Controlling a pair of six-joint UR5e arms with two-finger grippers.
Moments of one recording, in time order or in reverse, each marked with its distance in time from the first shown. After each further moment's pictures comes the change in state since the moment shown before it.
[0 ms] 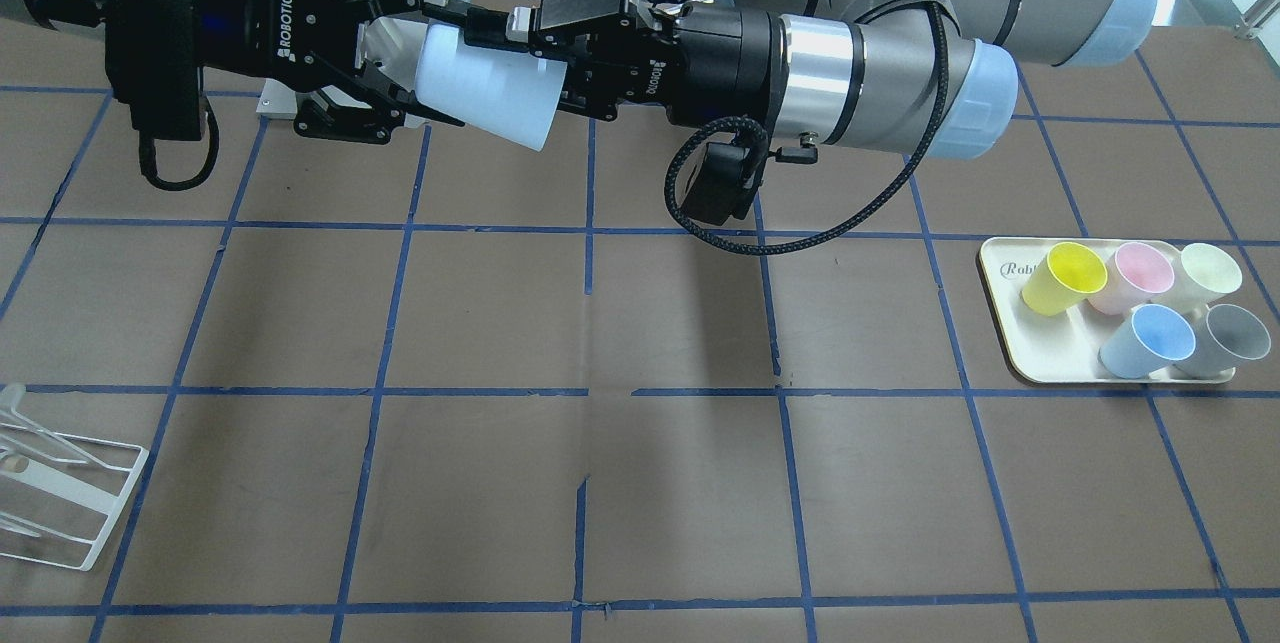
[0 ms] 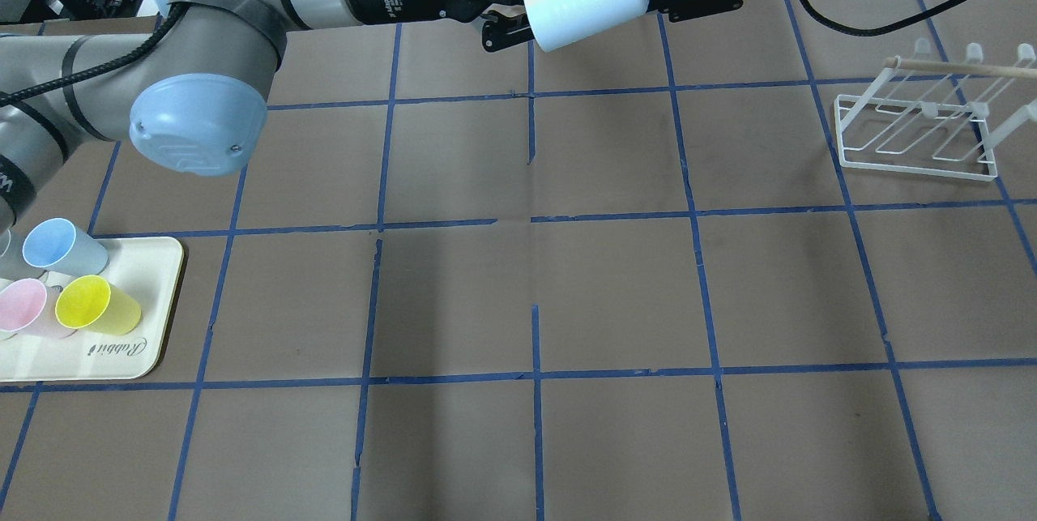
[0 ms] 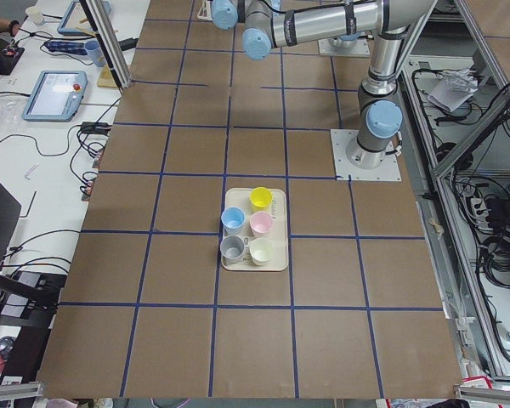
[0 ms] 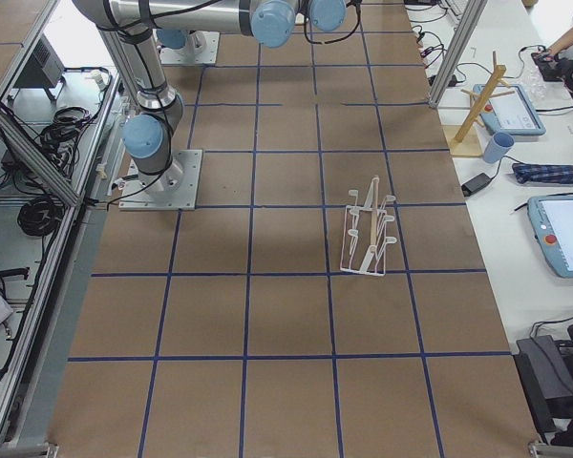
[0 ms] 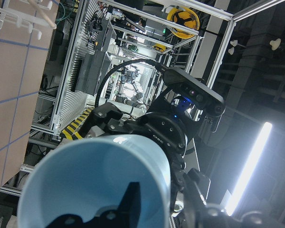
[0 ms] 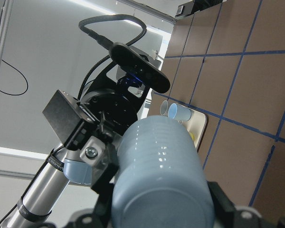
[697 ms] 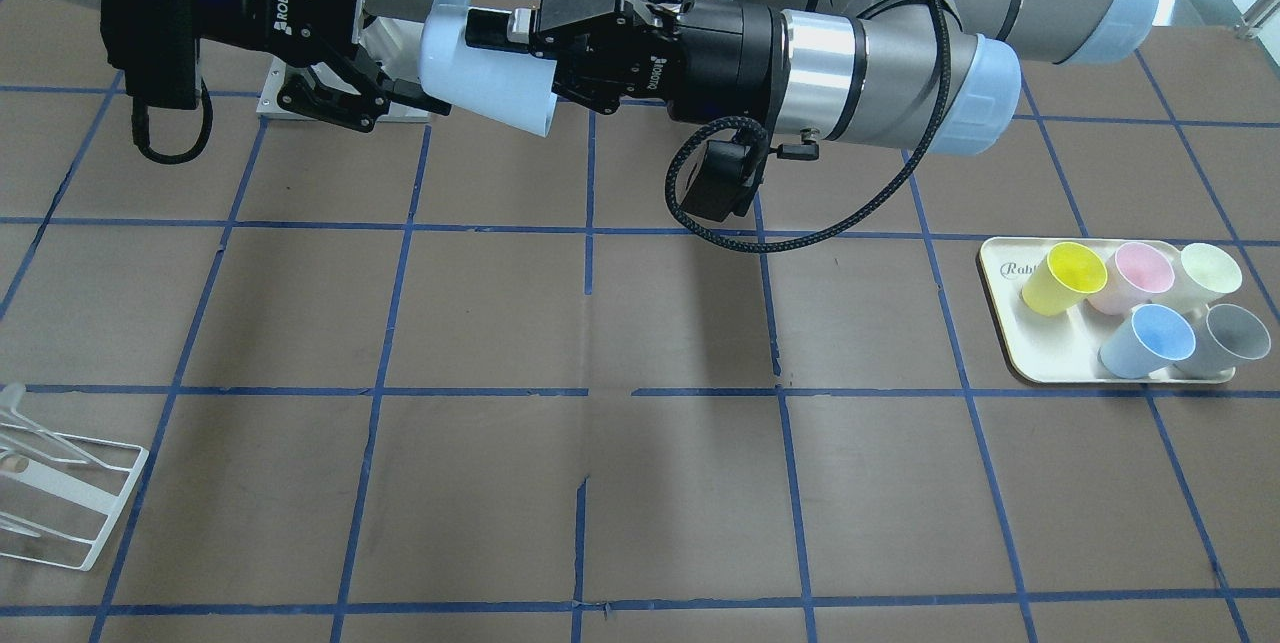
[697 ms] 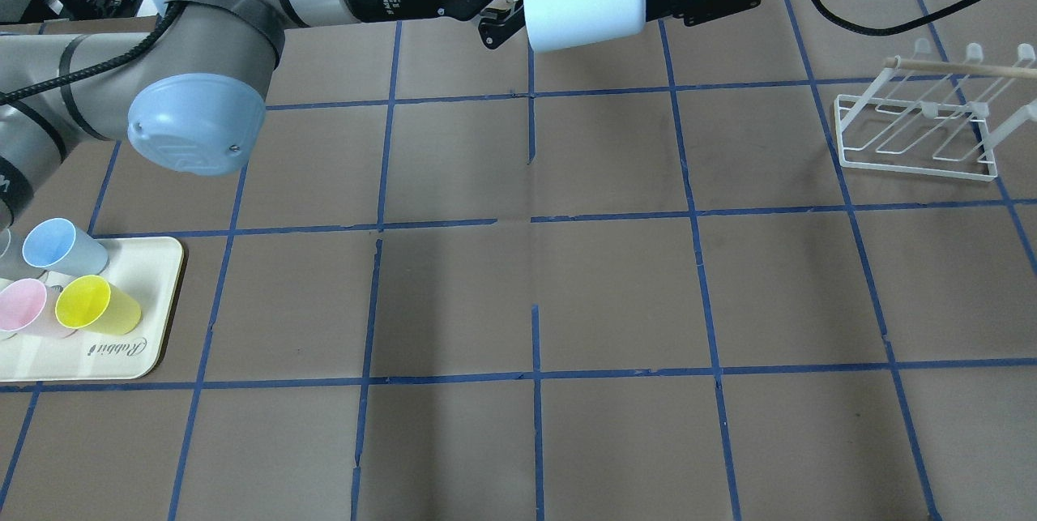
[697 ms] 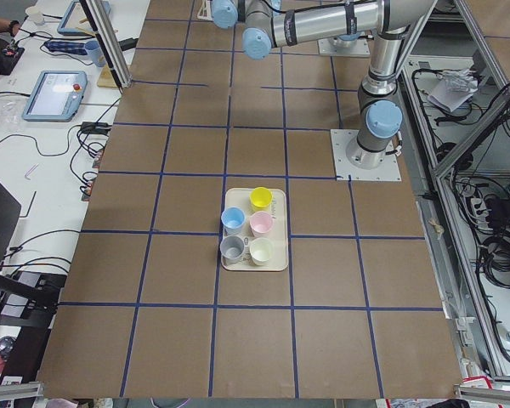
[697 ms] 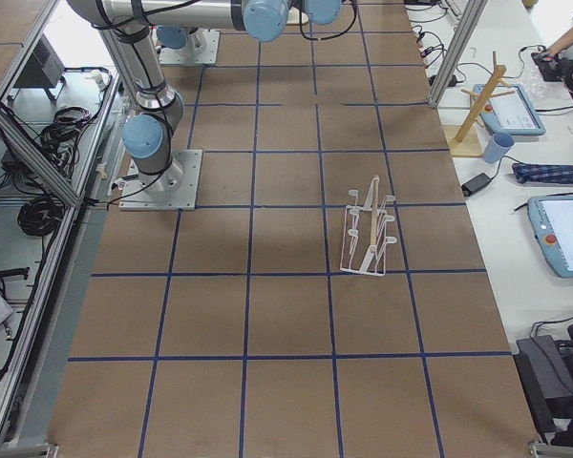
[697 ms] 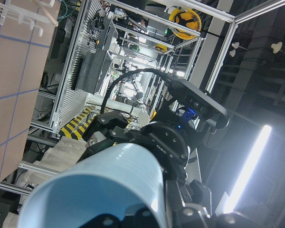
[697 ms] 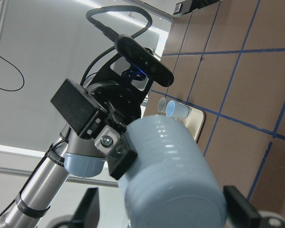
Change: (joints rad) left arm 0.001 0.001 0.002 0.019 0.002 -0.045; right arm -0.002 -0.028 0.000 0.001 -0.033 0.009
